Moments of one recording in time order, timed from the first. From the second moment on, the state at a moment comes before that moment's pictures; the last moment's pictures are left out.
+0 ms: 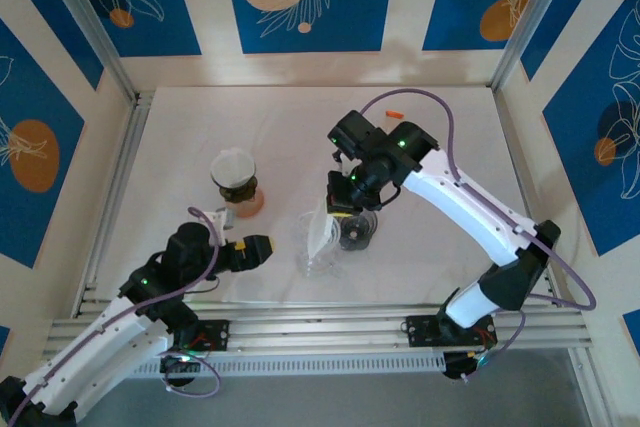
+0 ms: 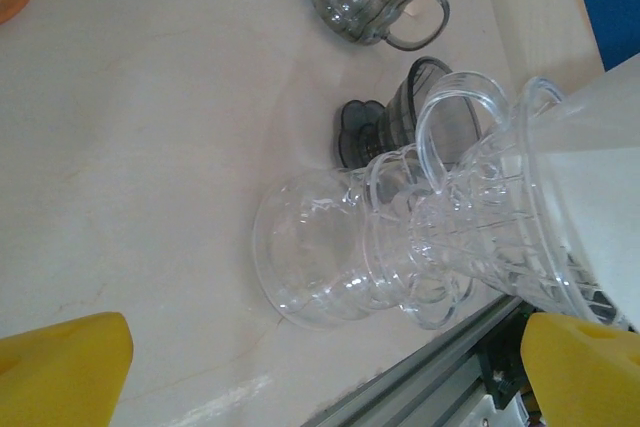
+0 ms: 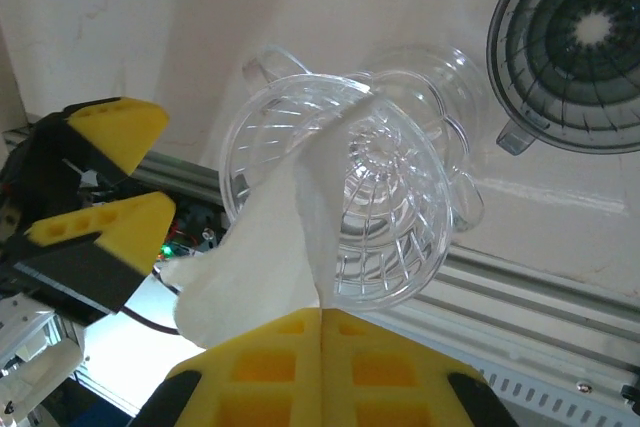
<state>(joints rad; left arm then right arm) -0.67 0.47 0.40 -0.47 0.22 -0.80 0.82 1.54 1.71 -1.40 -0.29 0.82</state>
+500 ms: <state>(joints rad) -0.67 0.57 0.46 -0.36 0.29 -0.78 0.84 1.57 1.67 -1.36 -0.21 0.79</state>
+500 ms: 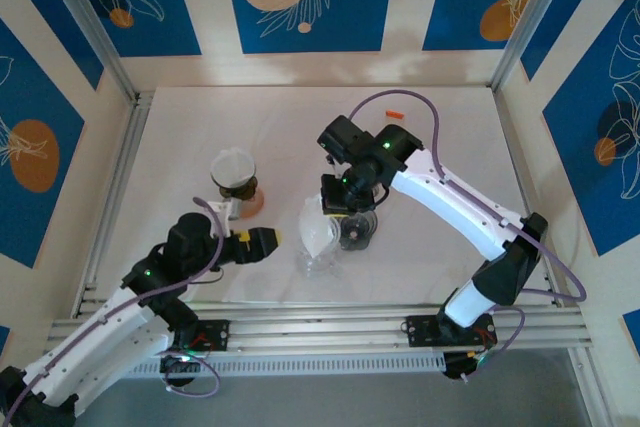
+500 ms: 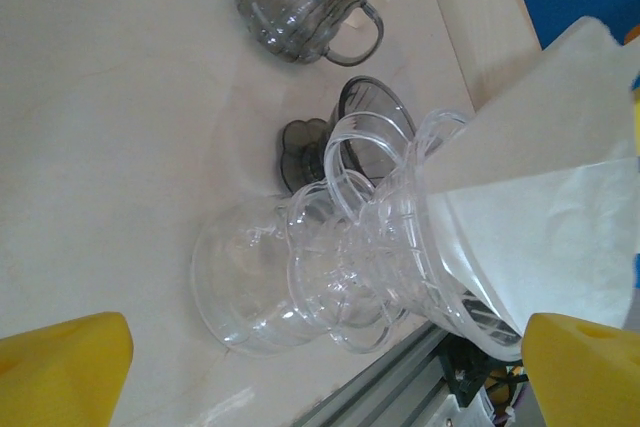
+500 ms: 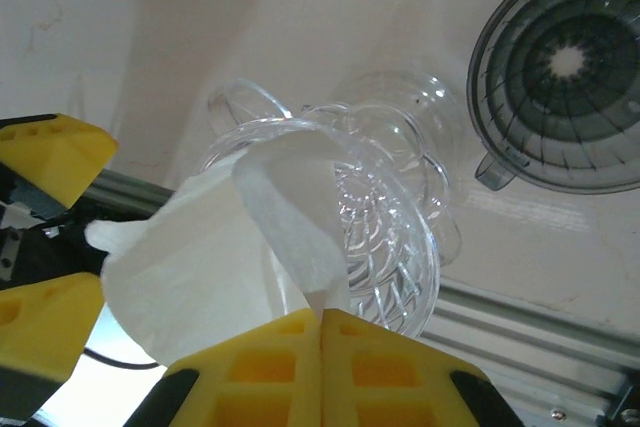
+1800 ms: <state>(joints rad) -0.67 0.73 0.46 -0.08 0.46 -0.78 1.02 1.62 1.69 -1.33 0.10 0.64</state>
